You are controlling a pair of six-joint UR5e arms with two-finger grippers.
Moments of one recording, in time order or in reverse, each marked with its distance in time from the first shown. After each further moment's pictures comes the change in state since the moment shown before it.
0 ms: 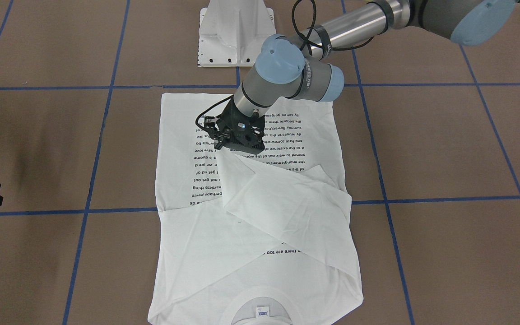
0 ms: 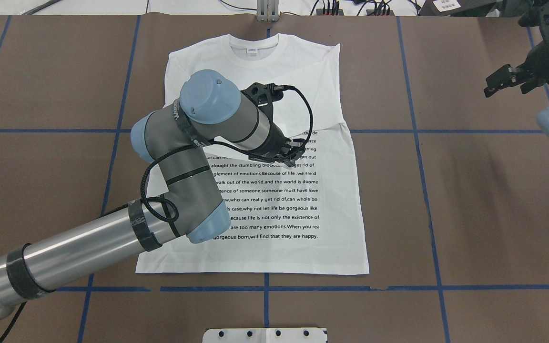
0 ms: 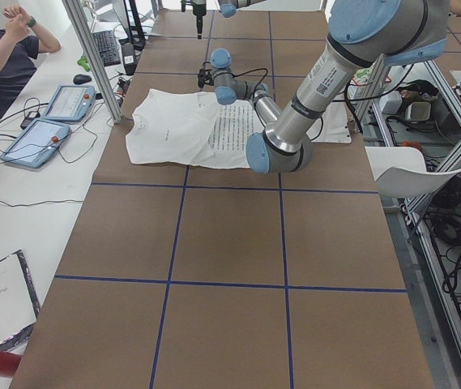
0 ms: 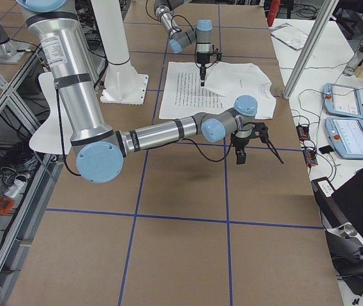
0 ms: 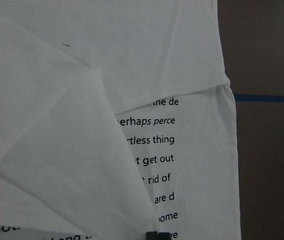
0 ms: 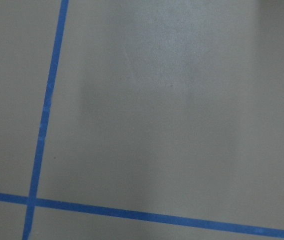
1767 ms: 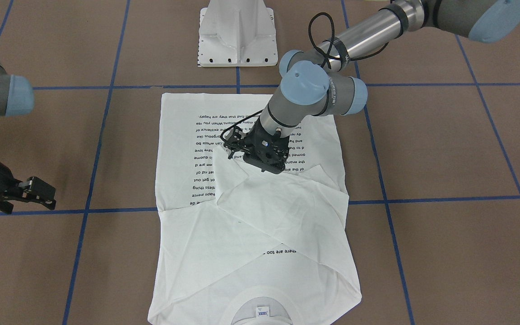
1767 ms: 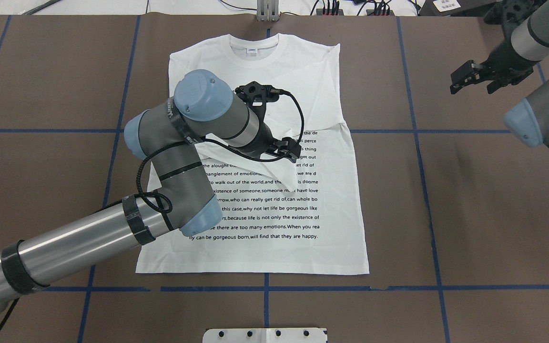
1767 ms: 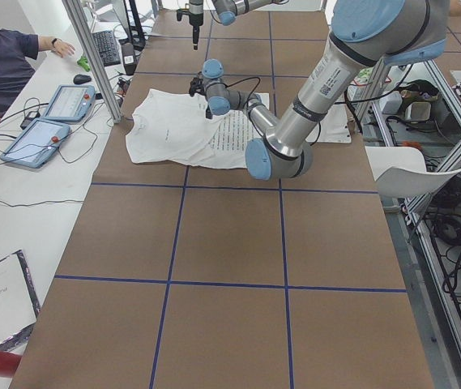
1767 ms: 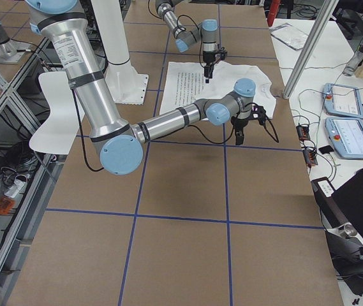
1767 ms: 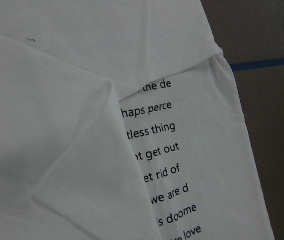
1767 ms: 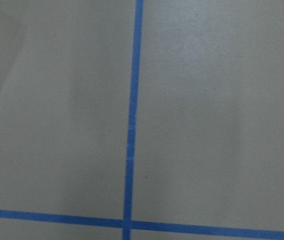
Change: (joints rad) left arm -0.091 0.097 0.008 0.012 -0.006 0.314; right arm -0.133 0.124 0.005 0.002 -0.047 0.245
